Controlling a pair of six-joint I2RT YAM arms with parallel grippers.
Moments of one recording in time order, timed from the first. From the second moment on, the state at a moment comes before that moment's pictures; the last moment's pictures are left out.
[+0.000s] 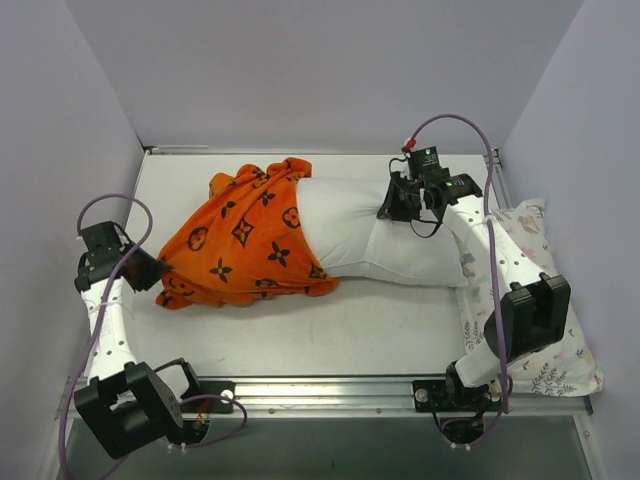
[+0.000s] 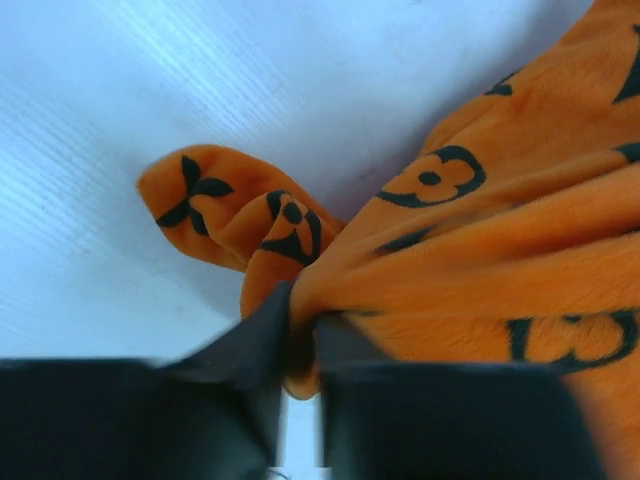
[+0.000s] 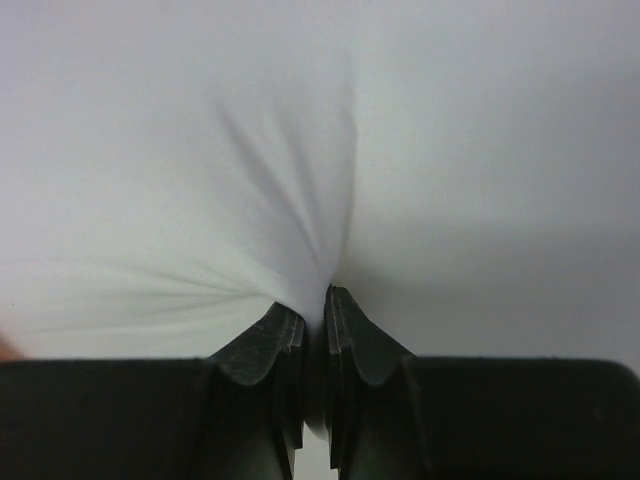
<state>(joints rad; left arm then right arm) 0.47 1.06 0.85 -0.73 0.14 -0.56 0.32 1.59 1.43 -0.73 -0.14 0.45</state>
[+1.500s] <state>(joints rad) 0.33 1.07 0.93 -0.65 -0.02 -0.53 0.31 1.51 1.46 -0.81 -0.14 0.46</state>
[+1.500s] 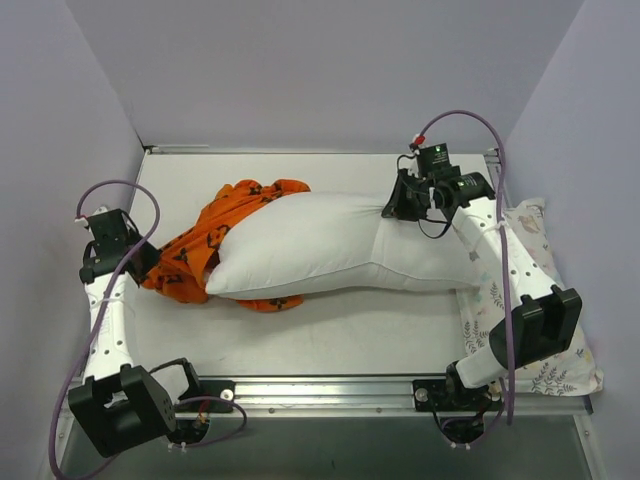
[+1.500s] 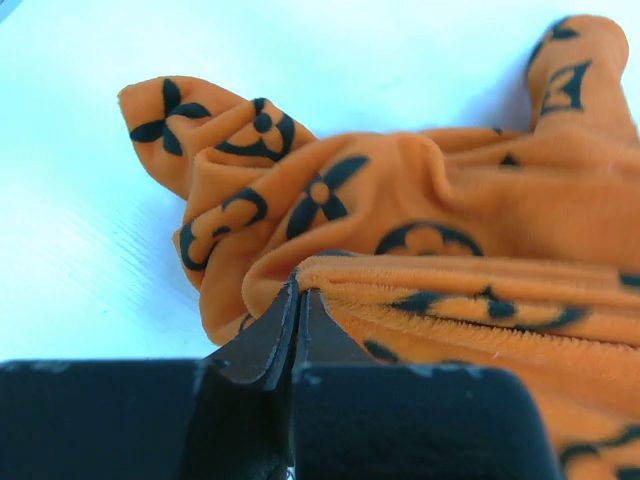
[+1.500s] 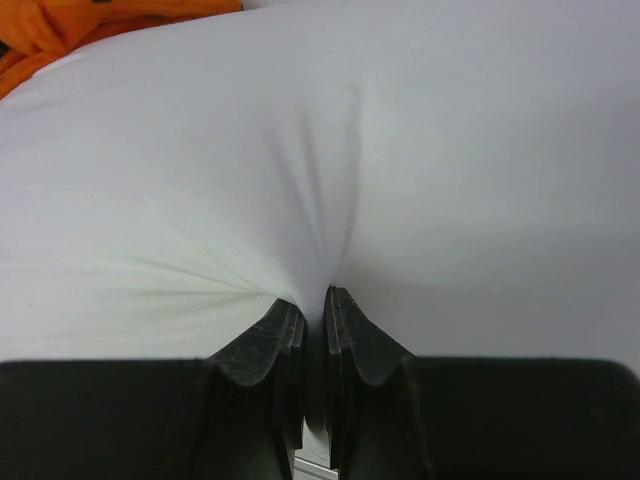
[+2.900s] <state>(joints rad) 0.23 1.25 0.93 -0.57 -0.13 -0.64 0.46 1.47 2.13 -0.99 -0.21 0.51</state>
